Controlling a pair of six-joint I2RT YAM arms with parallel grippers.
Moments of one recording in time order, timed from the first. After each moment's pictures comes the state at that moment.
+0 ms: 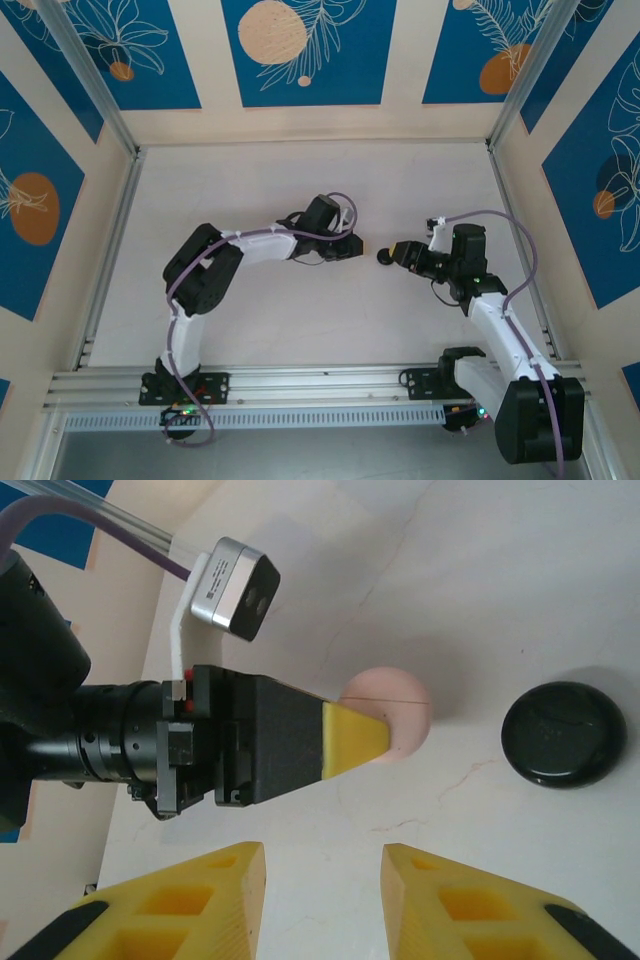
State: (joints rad) left arm -0.77 2.06 1.34 -0.07 0.47 -0.80; right arm 0.03 0.93 0.50 -0.23 -0.68 0.54
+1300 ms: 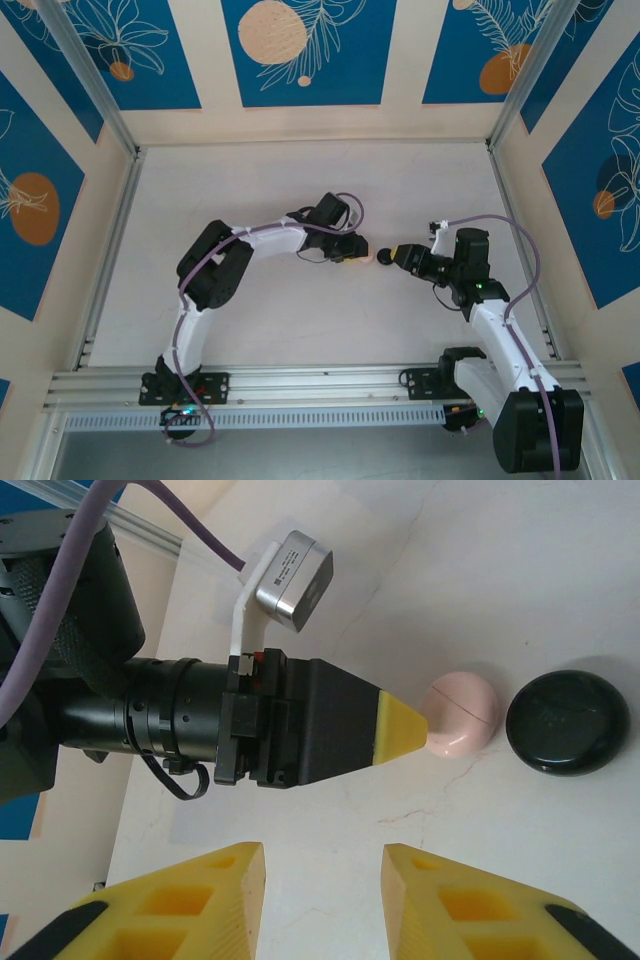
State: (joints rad) left arm -0.77 2.15 1.50 -0.29 0.44 -0.76; right arm 0.01 0.87 0.47 -0.24 -0.70 0.55
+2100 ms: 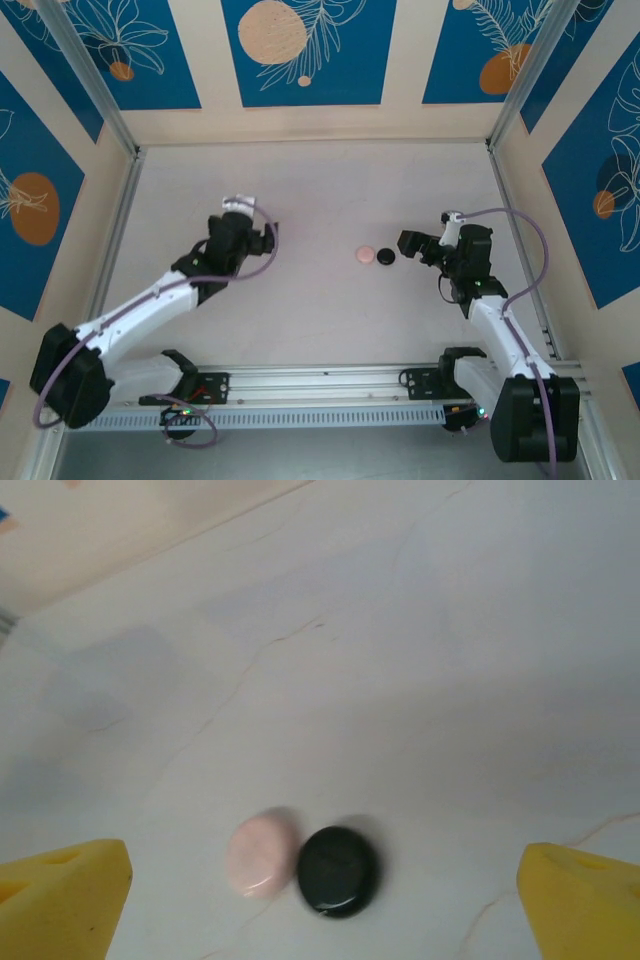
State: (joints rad) left arm -0.63 1.12 0.70 -0.11 -0.54 -0.18; right arm -0.02 0.95 0.45 -0.03 -0.33 0.32
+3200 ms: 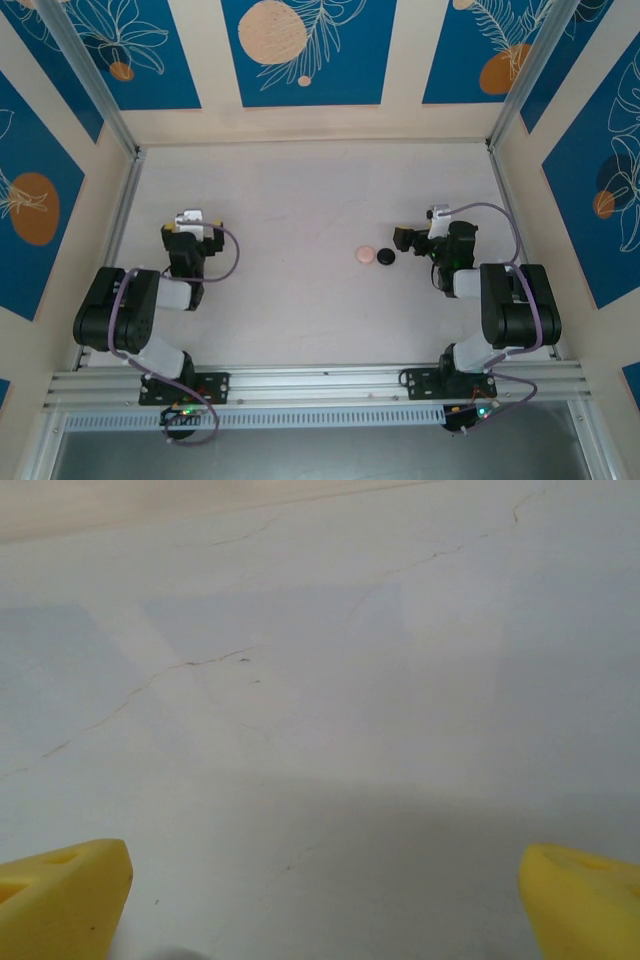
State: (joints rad) left arm -0.09 1.56 0.35 0.93 -0.29 0.06; right arm -0.05 1.53 0.40 0.70 -0.36 0.08
